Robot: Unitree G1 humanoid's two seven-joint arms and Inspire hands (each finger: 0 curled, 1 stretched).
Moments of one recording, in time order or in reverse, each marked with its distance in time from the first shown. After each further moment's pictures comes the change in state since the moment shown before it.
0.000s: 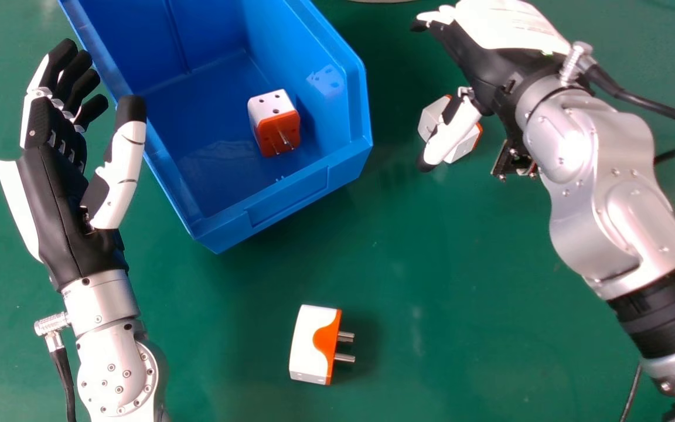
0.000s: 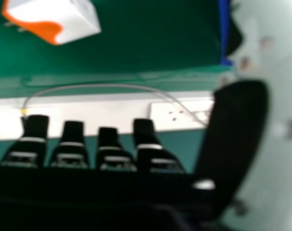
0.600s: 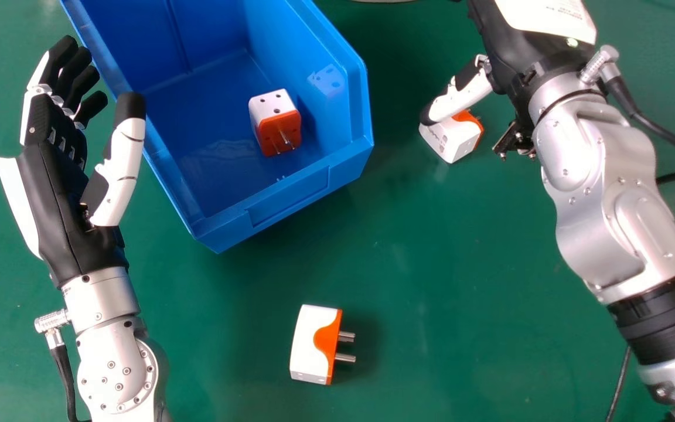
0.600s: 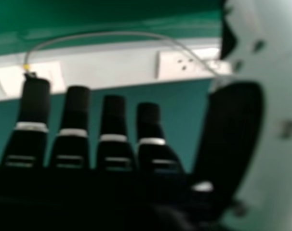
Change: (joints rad) left arm -0.007 0.000 -0.001 -0.003 -0.003 0.006 -0.002; right arm 0.052 0.016 -0.088 0.000 0.034 -0.061 -0.235
